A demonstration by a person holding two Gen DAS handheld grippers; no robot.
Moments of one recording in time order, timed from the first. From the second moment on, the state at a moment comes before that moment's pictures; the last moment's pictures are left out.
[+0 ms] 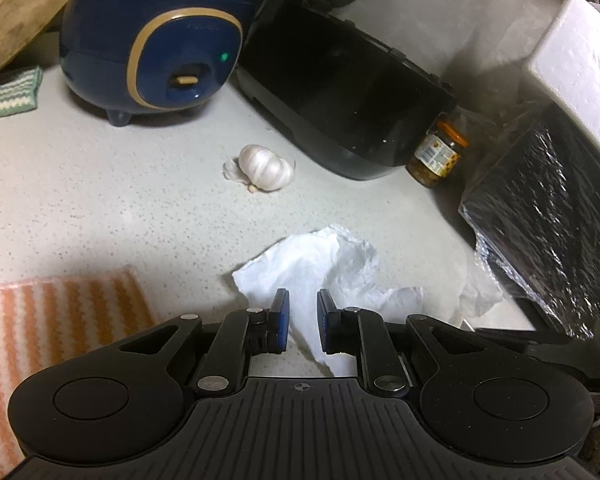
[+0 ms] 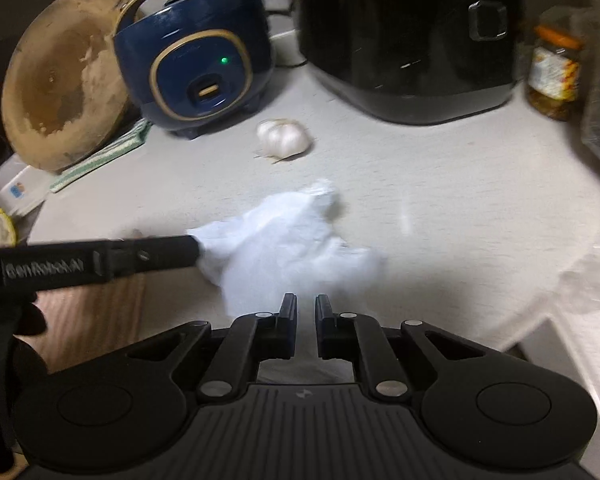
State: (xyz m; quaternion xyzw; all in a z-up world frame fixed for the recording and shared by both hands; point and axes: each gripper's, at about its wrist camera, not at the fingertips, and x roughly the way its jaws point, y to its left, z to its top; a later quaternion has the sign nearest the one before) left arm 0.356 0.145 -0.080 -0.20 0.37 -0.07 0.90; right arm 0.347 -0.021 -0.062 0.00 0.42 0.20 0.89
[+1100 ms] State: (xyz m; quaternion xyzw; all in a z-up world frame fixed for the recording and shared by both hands) left arm 0.520 0.117 -0.090 0.00 0.36 -0.03 0.93; right arm 0.321 -0.071 -0.058 0.02 0.37 0.11 0.92
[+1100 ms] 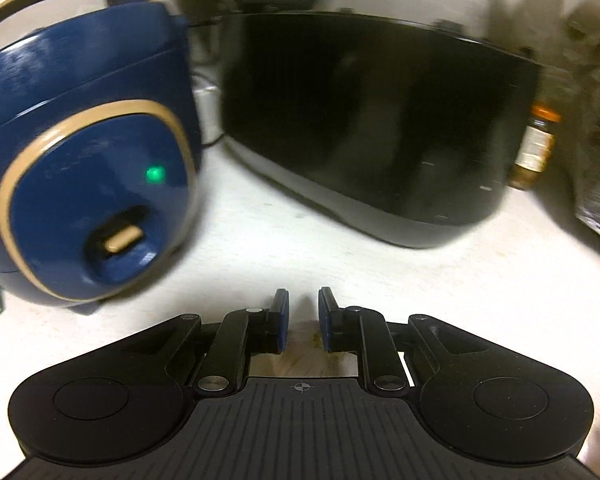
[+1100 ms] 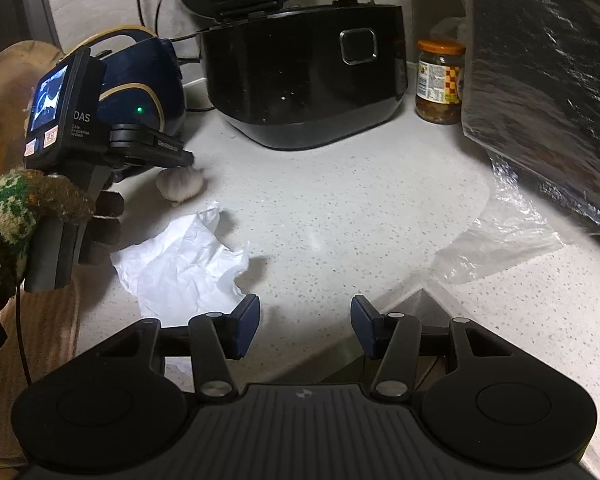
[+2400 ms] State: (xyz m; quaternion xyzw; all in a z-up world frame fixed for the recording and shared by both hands) left arm 0.391 0.031 -0.111 0.10 0.37 -0.22 0.90; right arm 0.319 -0.092 -0.058 0.04 0.36 0.02 0.93
